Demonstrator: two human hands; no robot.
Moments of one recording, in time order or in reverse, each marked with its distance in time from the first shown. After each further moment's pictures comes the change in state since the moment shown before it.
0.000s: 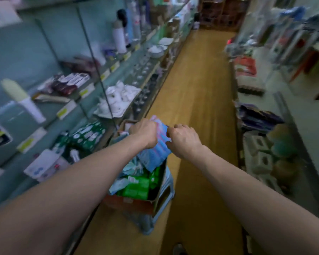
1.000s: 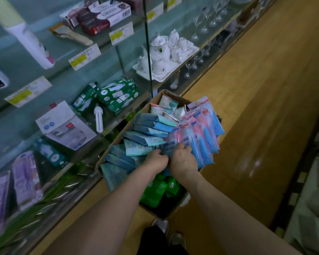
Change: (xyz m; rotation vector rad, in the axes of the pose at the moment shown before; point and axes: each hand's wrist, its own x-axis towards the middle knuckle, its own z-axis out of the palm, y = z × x) left_hand 0.067 -0.056 0.191 -1.132 -0.282 -0.819; right_hand 0.121 -0.044 0.186 0.224 -0.485 0.070
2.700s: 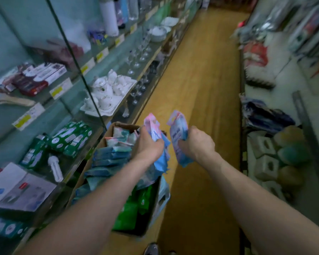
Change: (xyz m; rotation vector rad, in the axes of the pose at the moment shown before) left_hand -0.083 0.130 0.026 0.169 0.146 0.469; right_hand -0.082 0.090 -0.155 0.162 0.415 0.278
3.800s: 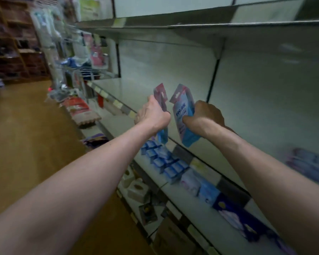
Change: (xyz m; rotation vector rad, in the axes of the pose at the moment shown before) left_hand -0.469 0.311 0.271 0.263 -0.449 1.134; right_hand -0.384 0.413 -0.271 0.104 0.762 0.787
